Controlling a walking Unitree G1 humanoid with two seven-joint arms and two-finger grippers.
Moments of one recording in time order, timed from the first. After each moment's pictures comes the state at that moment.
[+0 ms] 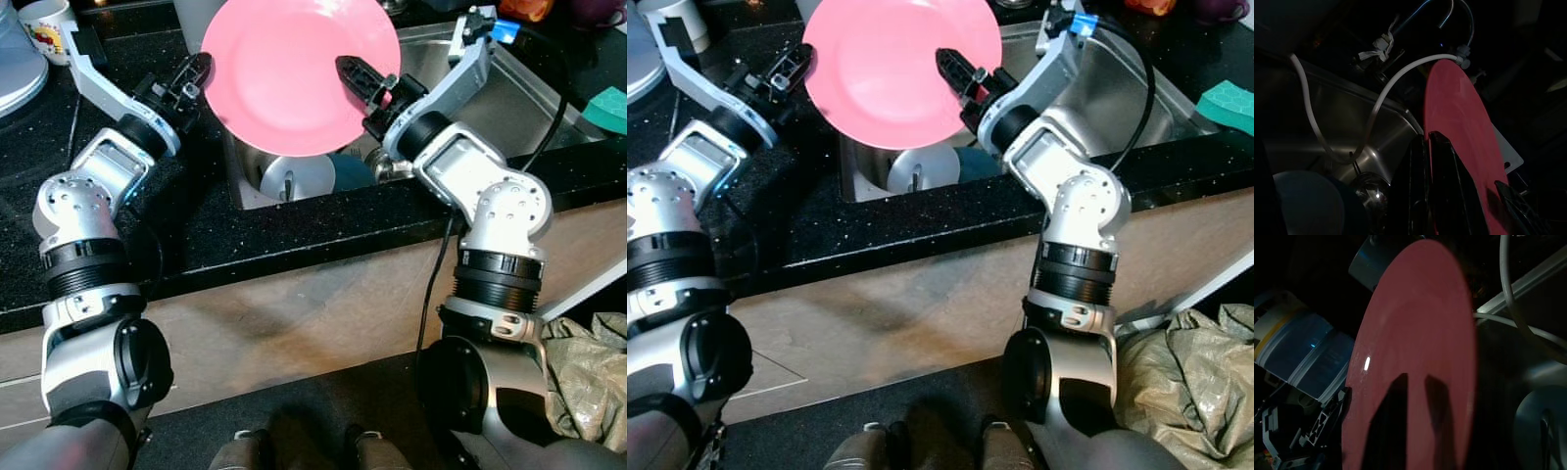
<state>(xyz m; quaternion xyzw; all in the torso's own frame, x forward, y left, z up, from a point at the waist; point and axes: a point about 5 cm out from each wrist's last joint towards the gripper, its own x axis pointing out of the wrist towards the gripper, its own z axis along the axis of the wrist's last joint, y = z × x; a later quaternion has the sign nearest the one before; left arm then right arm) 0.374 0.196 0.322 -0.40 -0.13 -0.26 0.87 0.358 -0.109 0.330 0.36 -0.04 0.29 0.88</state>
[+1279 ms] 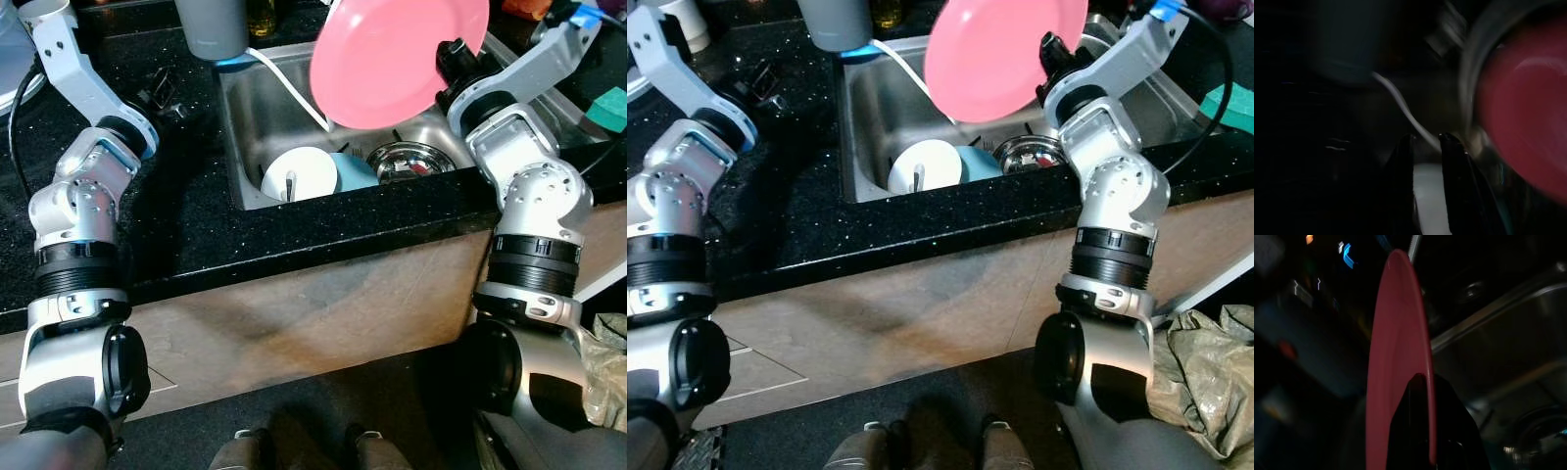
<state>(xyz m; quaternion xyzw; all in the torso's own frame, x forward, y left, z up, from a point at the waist) 0.381 0.190 0.311 -0.09 -0.14 -0.17 0.97 0.379 -0.155 0.337 0.21 -0.12 0.11 0.96</state>
